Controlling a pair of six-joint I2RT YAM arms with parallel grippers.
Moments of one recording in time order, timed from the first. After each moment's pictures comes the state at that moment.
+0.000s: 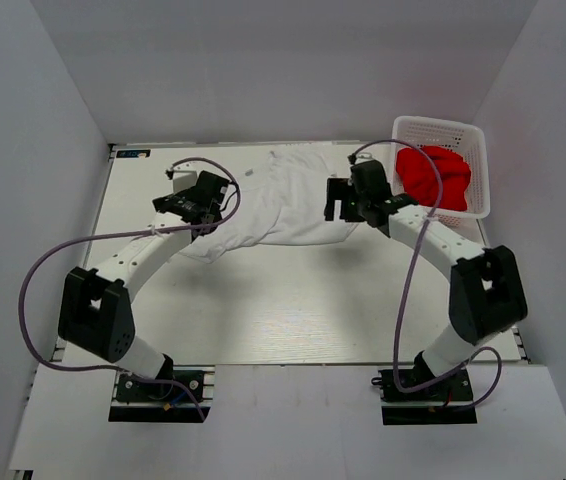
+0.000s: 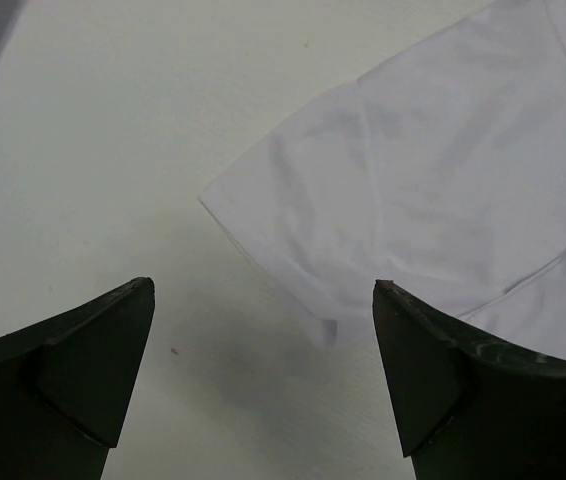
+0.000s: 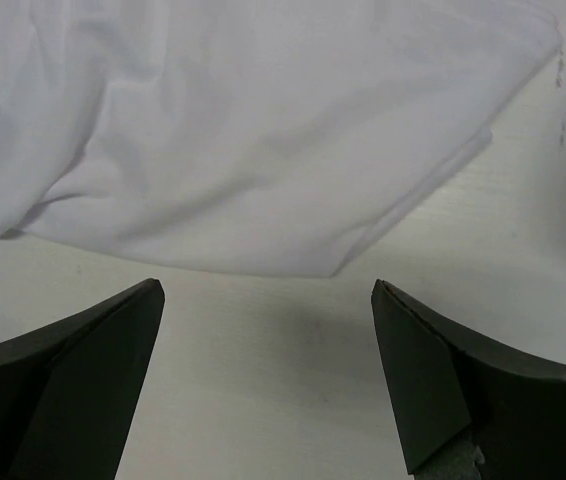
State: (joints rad) left arm -0.43 1.48 1.17 -0.66 -0.78 -0.63; right arm 0.45 1.57 1.12 -0.28 0.05 0.33
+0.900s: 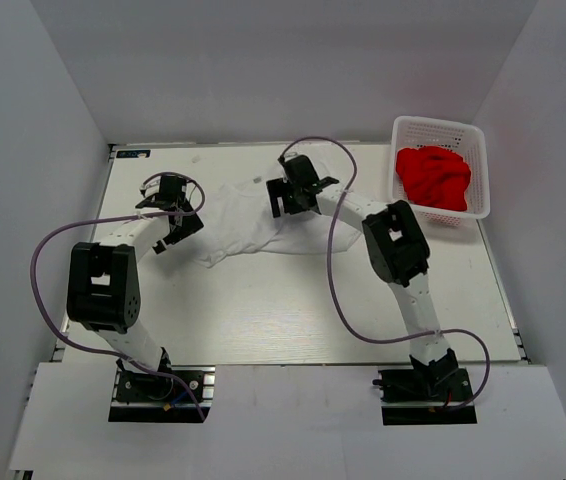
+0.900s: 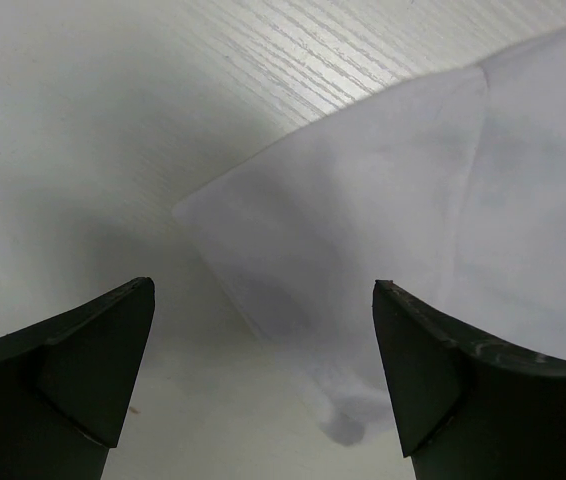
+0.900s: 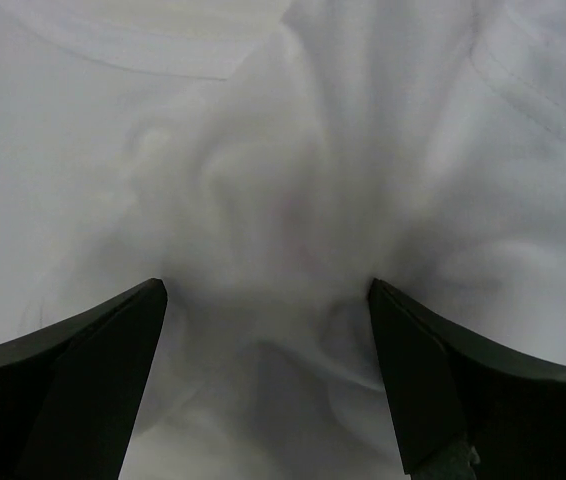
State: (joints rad) left arm -0.11 1.68 1.09 -0.48 -0.35 -0.63; right arm 0.61 2.35 1.87 -0.32 0.03 0.22
